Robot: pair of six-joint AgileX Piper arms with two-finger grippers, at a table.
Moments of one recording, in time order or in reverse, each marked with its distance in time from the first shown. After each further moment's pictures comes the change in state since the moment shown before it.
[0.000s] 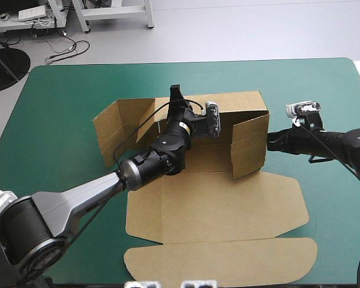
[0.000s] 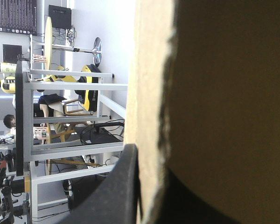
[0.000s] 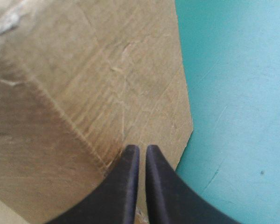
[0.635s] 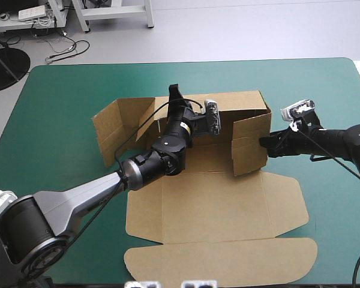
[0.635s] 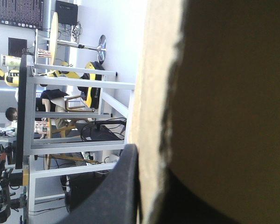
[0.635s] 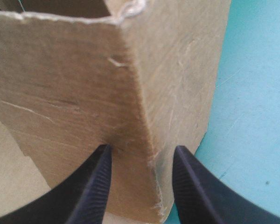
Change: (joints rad) left arm 0.000 0.006 0.000 0.067 0.006 -0.105; right arm 0.001 -0.013 -0.040 -0.067 0.085 -0.086
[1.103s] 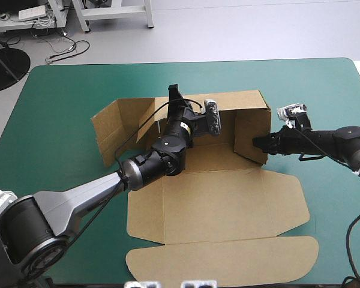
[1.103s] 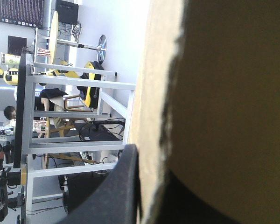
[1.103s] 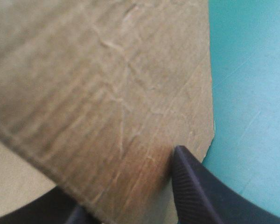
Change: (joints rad) left arm -0.002 0.000 0.001 0.003 -0.002 -0.019; right arm 0.002 0.183 0.000 0.163 -0.007 -0.093
